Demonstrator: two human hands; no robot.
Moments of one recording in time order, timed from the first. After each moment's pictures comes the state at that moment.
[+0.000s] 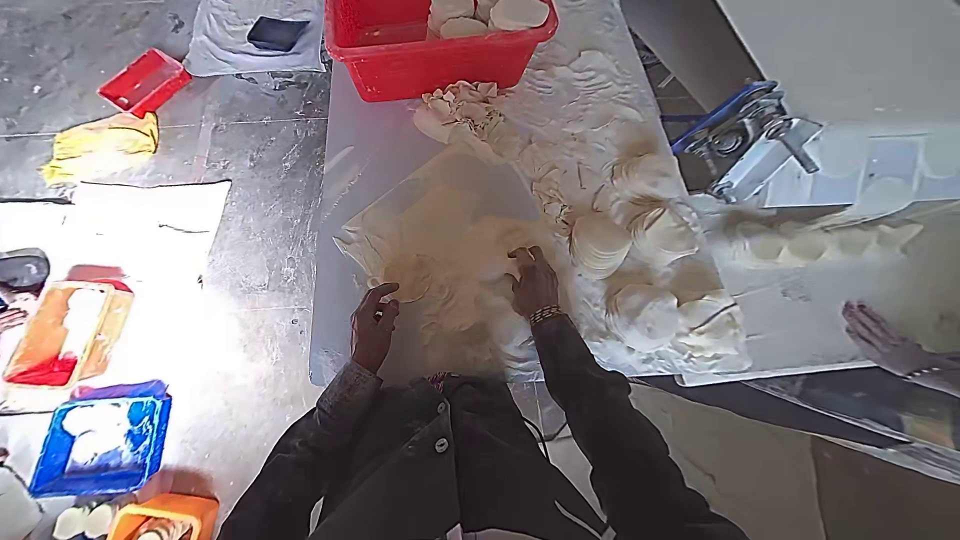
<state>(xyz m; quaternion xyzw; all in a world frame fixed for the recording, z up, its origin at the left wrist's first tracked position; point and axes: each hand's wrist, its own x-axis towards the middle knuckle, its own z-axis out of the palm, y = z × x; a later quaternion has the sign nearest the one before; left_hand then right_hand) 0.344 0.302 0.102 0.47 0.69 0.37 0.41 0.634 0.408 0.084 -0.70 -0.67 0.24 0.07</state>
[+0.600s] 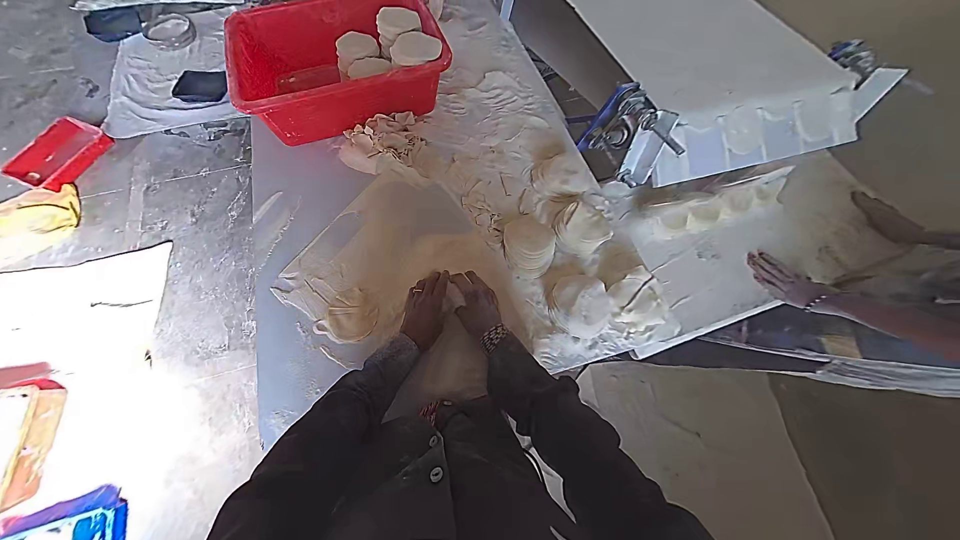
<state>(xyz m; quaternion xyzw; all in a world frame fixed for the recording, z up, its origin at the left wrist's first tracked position) 0.490 0.393 0.067 0.80 0.50 0.11 0.31 0.641 0.388 0.089 -0.65 -0.68 0.32 0.09</state>
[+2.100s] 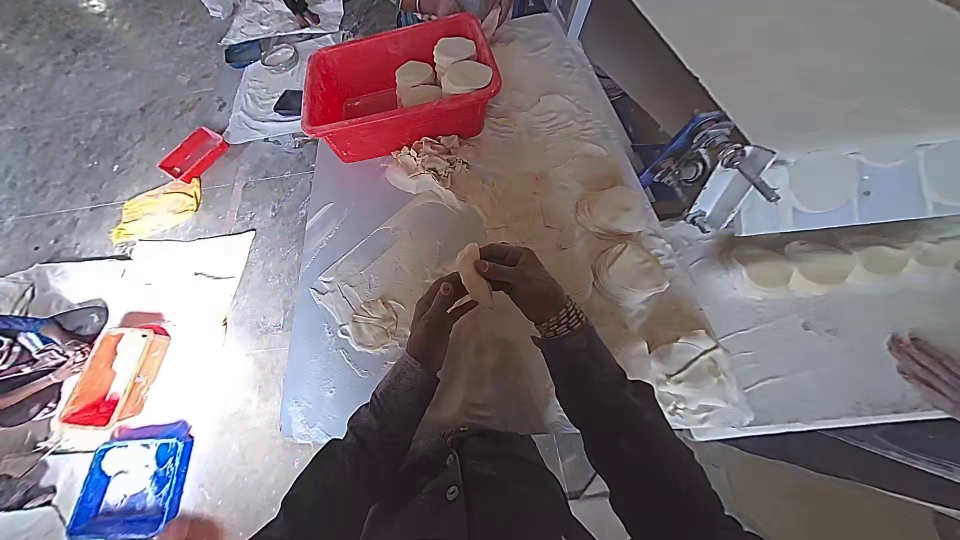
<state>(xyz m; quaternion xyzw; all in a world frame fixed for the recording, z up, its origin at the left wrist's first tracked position) 0.516 0.399 0.150 0.30 0.43 0.56 0.65 0.685 0.469 0.182 -0.39 -0.42 0.72 0.39</state>
